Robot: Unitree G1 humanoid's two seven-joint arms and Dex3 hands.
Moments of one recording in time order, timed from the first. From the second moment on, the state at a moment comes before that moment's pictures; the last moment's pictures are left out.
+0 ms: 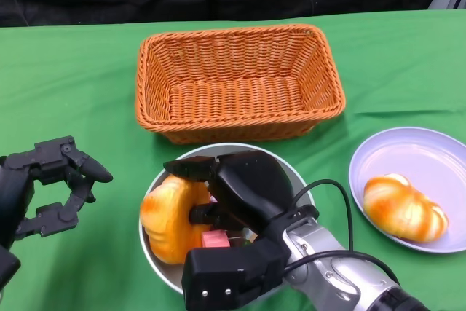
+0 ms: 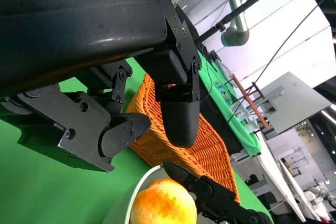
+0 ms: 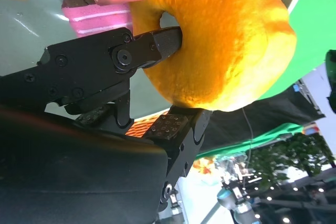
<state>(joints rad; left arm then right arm) -0.22 0.28 0.17 0.69 -0.05 -0.89 -0.28 -0.53 0.08 0.67 0.61 -0.80 -0.12 -0.40</state>
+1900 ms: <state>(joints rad) -0.23 0.28 0.17 0.73 -0.06 -0.89 -0.29 -0.48 0.10 0.47 0.59 -0.55 -0.29 -0.34</state>
